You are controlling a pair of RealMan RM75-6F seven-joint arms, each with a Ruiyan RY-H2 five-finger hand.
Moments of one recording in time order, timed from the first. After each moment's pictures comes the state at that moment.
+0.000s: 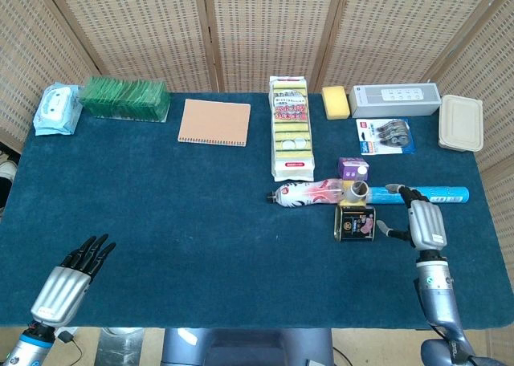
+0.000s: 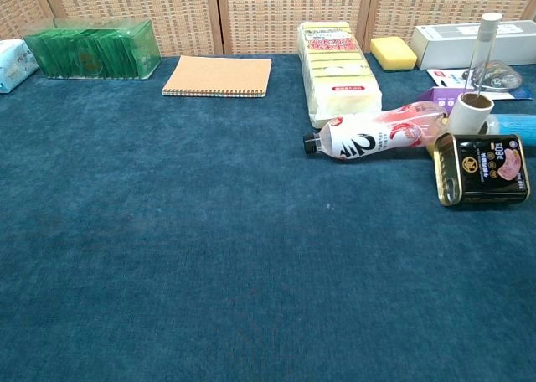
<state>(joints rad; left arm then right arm) -0.08 -1.26 0.13 -1.57 1.76 1.48 0.23 0.31 -1.44 0.26 -1.43 -1.27 1.25 0.10</state>
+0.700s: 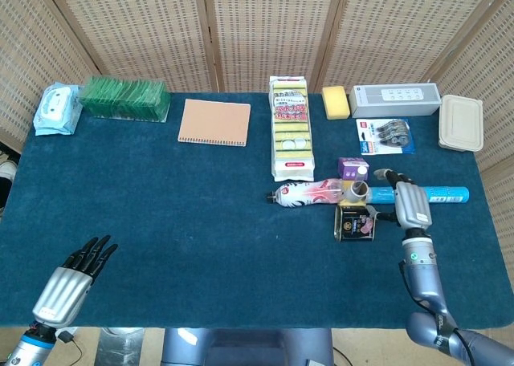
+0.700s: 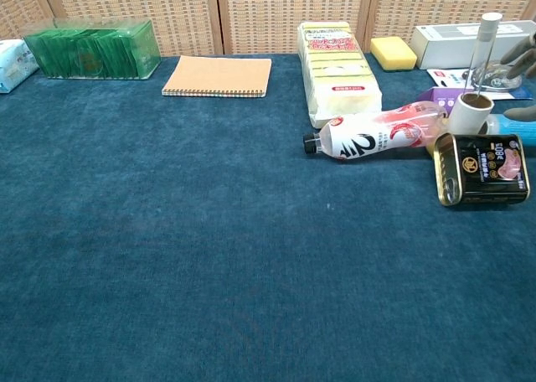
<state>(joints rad) -0.08 -1.26 0.13 -1.57 1.77 1.47 0.23 0.43 -1.47 0.32 -1.40 -1.12 1.14 -0.04</state>
